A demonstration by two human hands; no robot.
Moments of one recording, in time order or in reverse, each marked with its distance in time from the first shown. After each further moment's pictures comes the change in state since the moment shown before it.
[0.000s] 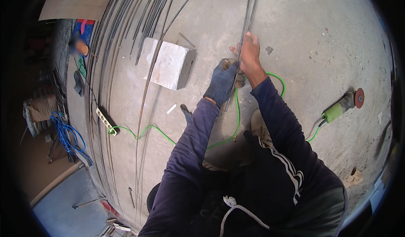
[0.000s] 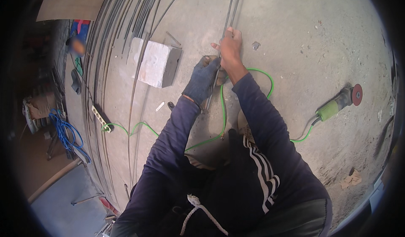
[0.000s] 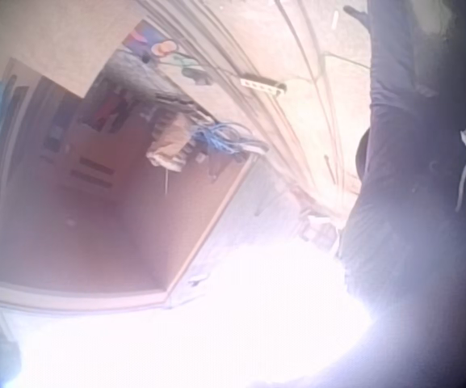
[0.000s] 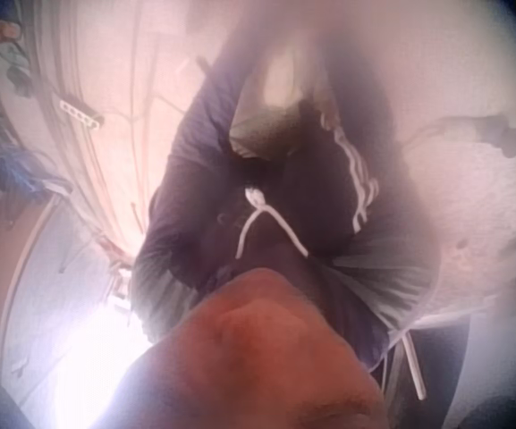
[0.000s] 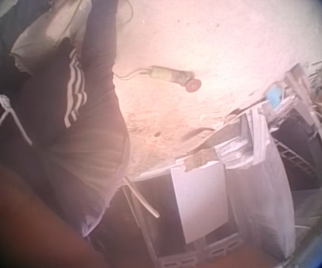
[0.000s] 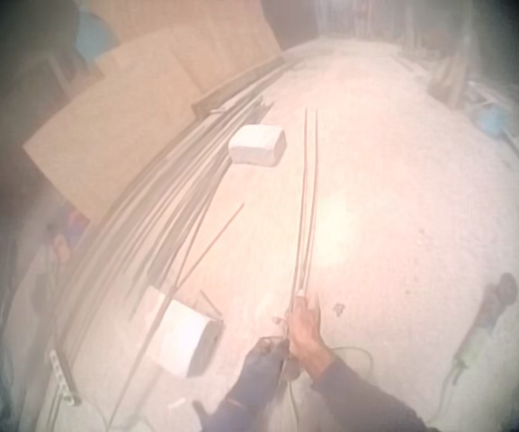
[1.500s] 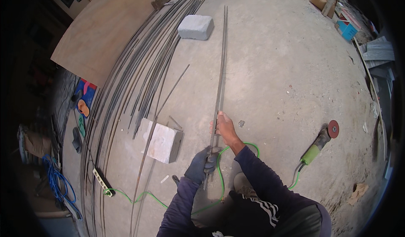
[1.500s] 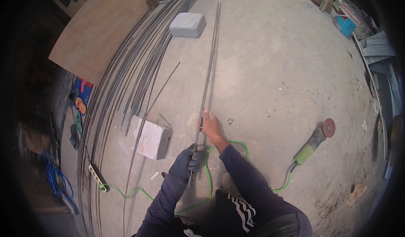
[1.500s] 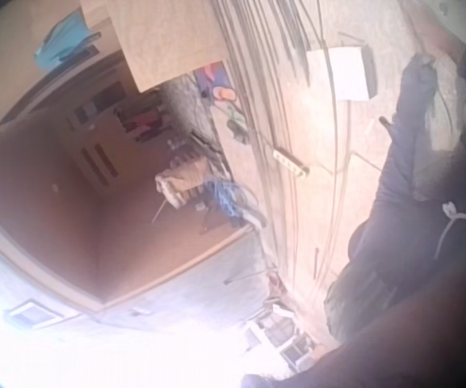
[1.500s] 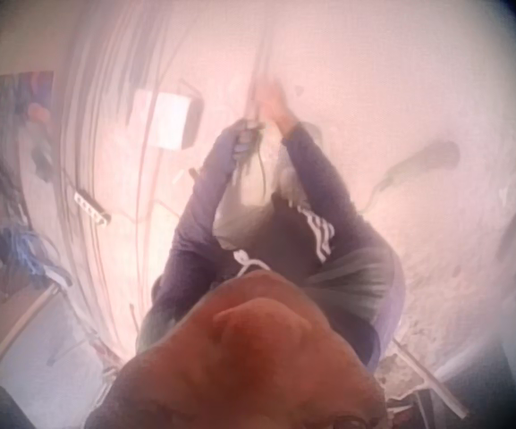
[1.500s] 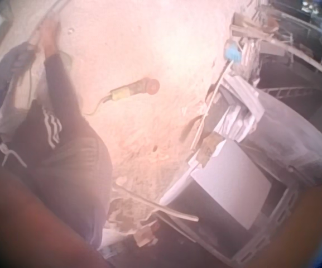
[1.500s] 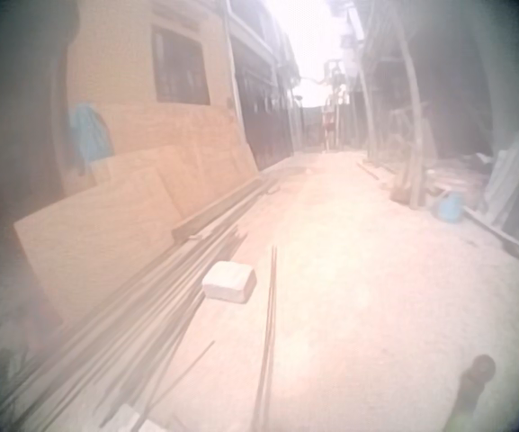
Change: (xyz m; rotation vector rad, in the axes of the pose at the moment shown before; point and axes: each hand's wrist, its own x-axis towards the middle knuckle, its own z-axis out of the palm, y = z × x) left_hand -0.046 0.016 -0.005 -0.067 -0.136 -0.252; right_hand 0.001 -0.024 -0.025 -0.089 -0.278 0.064
